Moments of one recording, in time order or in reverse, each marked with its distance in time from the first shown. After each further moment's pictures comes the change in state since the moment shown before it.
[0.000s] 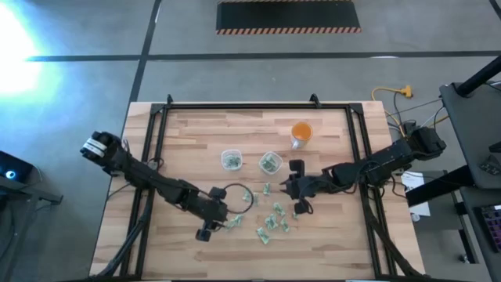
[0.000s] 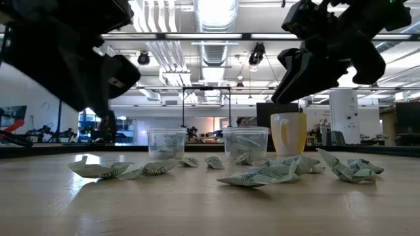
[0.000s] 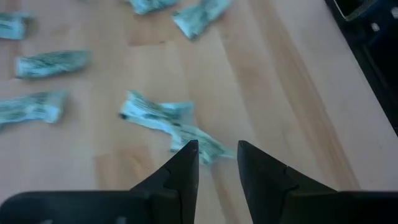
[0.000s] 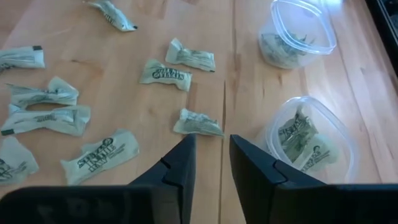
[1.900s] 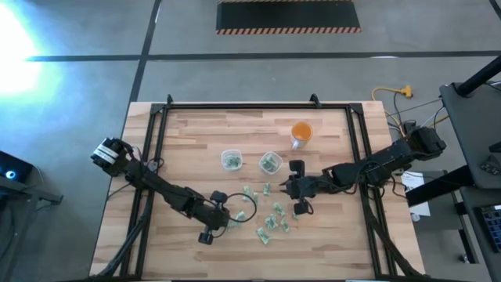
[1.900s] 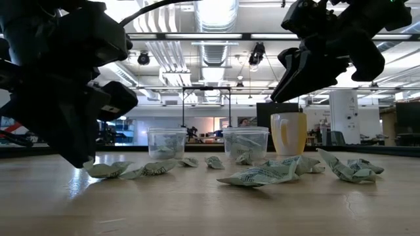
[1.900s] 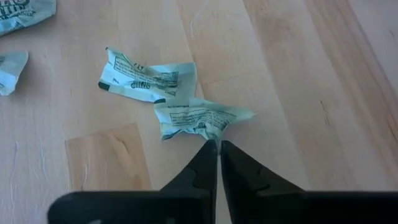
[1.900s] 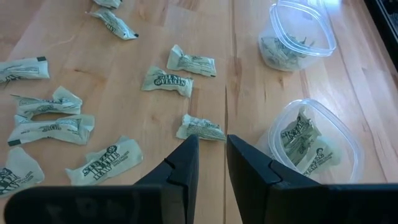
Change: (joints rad) left arm -0.032 0.146 -0.004 0.047 -0.067 0.003; right arm 0.004 0.001 -0.001 0.018 0.000 0.026
